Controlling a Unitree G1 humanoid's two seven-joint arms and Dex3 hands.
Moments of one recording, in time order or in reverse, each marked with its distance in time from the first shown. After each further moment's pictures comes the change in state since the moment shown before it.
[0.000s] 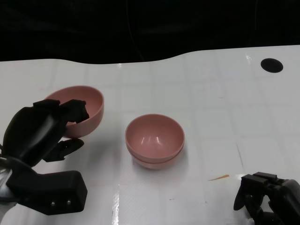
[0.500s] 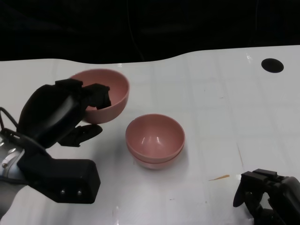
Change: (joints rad) left arm -0.077 -0.032 0.010 -0.122 -0.003 -0.001 -0.138; right arm -0.015 0.001 0.005 0.003 -0.011 0.006 -0.025
